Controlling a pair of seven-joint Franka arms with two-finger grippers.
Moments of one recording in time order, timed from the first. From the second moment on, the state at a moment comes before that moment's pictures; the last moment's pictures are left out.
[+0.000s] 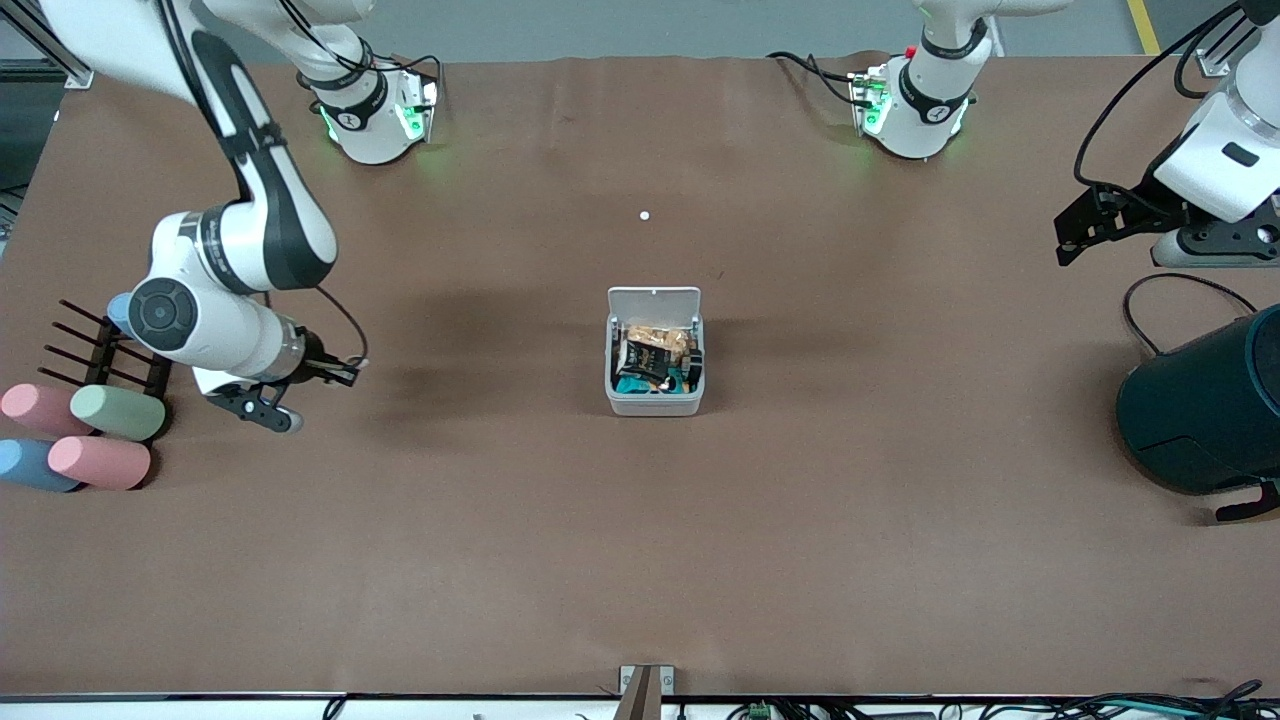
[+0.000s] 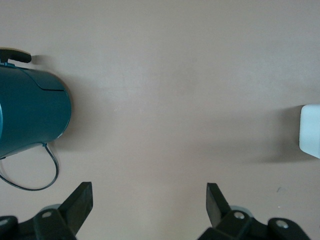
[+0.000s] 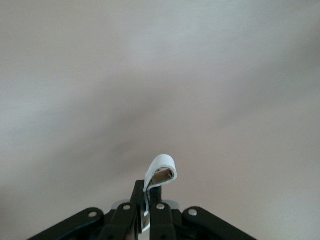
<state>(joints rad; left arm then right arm) -0.04 -0.09 -0.08 -1.69 0.04 1.65 -0.07 0.08 0.27 0.12 -1.89 0.09 2.03 0.63</state>
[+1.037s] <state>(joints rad) -0.04 -0.06 -0.08 -1.63 0.04 1.61 -0.07 0.58 0.48 0.12 -1.52 0.19 2.17 1.58</state>
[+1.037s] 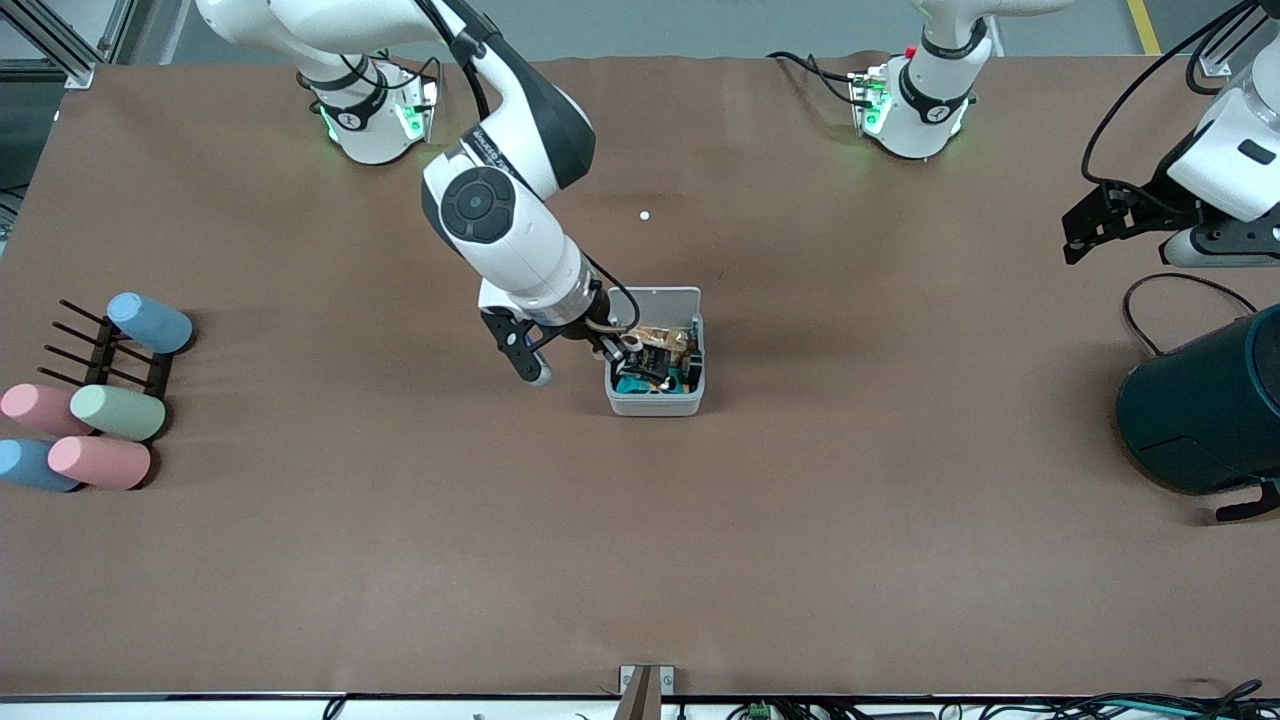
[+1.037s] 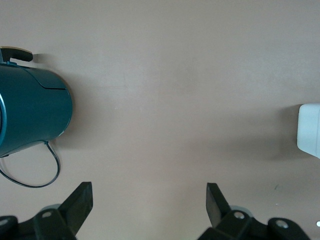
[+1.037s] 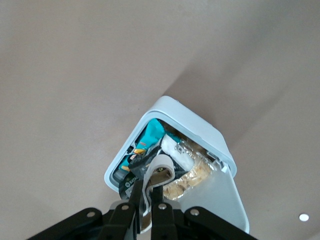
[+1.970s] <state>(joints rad) -0.04 -0.06 -0.08 -1.63 0.04 1.61 -0.07 0.64 0.57 0.10 -1.51 0.19 2.16 1.76</state>
